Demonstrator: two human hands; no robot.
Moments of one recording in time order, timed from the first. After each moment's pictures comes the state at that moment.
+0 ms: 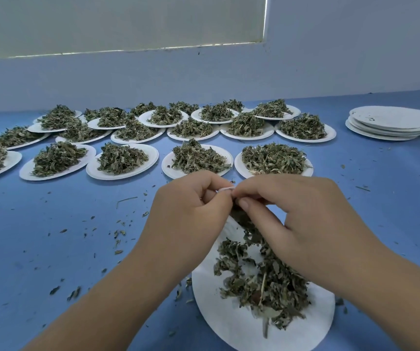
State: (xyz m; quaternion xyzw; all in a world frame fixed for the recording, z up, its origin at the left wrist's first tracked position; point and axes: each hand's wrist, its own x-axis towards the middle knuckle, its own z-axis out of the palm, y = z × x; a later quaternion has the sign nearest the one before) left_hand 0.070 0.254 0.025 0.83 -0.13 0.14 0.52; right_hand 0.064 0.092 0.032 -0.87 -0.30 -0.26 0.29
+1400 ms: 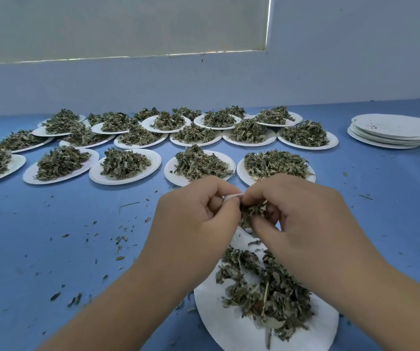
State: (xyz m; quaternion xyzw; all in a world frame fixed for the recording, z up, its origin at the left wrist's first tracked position) left_hand 0.066 0.251 0.023 0.82 -0.17 0.21 0.50; right_hand 0.064 0.094 0.030 -0.90 -0.24 -0.25 0.27
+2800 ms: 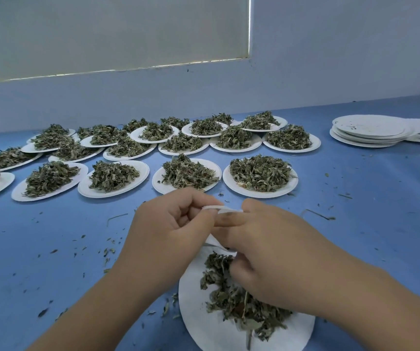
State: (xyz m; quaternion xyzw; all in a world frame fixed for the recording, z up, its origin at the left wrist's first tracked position) left_hand 0.066 0.257 0.026 0.80 -0.17 0.15 0.55; right_hand 0.060 0.090 0.031 -0.92 -0.38 -0.09 0.11
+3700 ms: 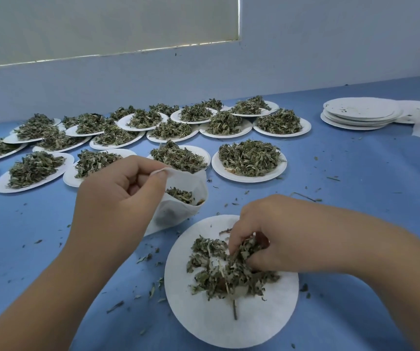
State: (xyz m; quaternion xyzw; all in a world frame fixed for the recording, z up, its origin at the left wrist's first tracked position) left_hand 0.076 0.278 0.029 0.82 -0.13 0.28 0.48; right_hand 0.071 0.056 0.034 -0.94 -0.28 0.12 0.15
